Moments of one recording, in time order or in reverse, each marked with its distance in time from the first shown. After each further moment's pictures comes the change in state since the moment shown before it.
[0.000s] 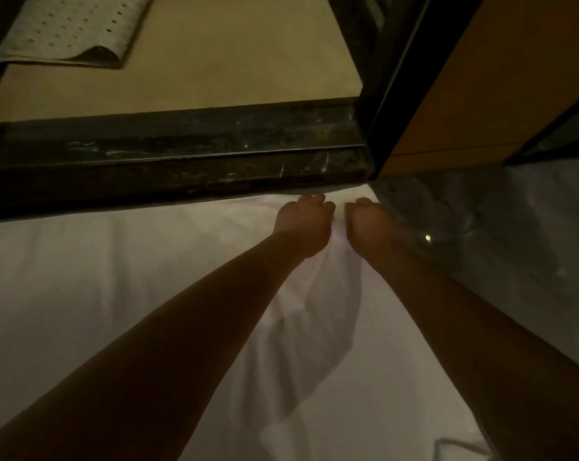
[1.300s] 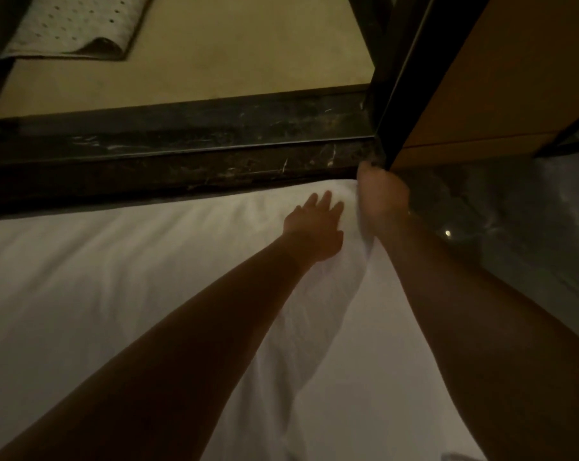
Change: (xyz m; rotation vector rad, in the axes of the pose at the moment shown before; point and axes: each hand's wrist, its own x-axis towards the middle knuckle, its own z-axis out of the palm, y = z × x) left_hand 0.012 0.009 0.014 0.029 -0.252 -0.067; right_hand 0.048 0.005 -0.009 0.086 0.240 0.055
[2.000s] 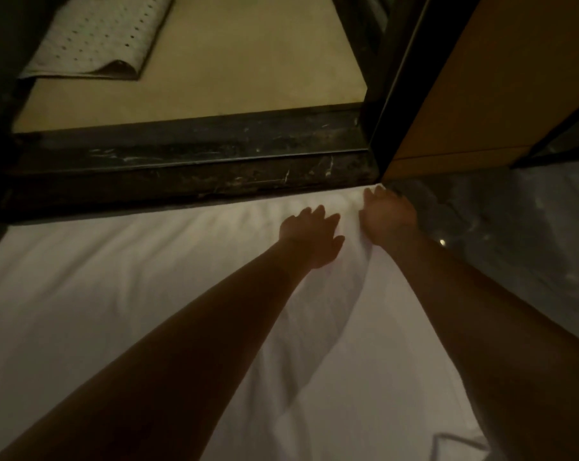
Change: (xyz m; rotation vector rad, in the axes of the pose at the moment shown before) left_hand -0.027 -0.003 -0.014 0.050 0.029 0.013; right_hand -0.027 0.025 -0.008 -0.095 -0.269 -0.074
